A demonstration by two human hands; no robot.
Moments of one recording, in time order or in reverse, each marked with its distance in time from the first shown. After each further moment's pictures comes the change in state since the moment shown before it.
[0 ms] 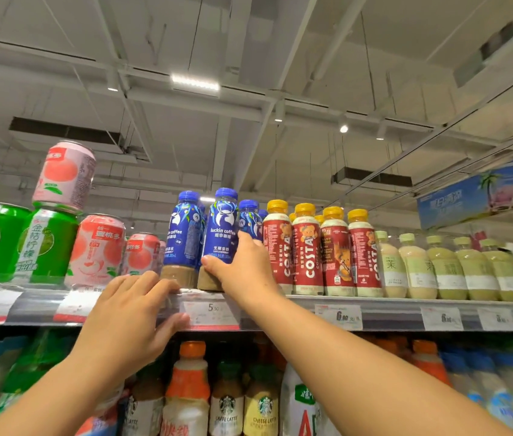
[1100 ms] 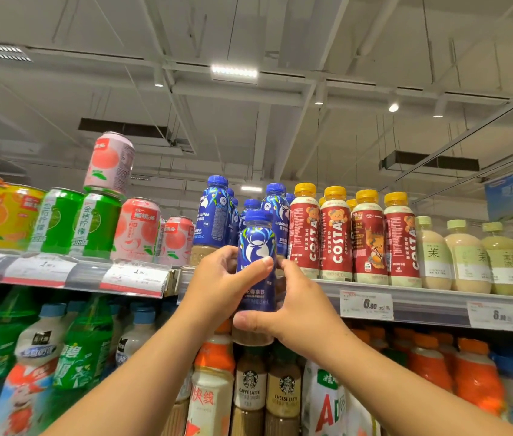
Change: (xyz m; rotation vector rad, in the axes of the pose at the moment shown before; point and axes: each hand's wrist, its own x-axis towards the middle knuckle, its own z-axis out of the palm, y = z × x) left_hand 0.034 0.080 0.012 -1.315 -0.027 -0.507; right_hand -0.070 0.049 -0.038 0.221 -0.259 -0.134
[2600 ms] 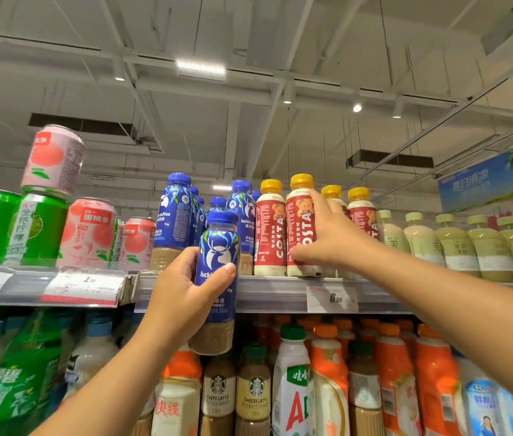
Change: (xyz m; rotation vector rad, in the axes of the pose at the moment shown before) left_hand -0.005 -0.010 0.005 0.215 0.085 0.159; right_hand 0.068 0.018 -0.117 -0.632 0.055 0.122
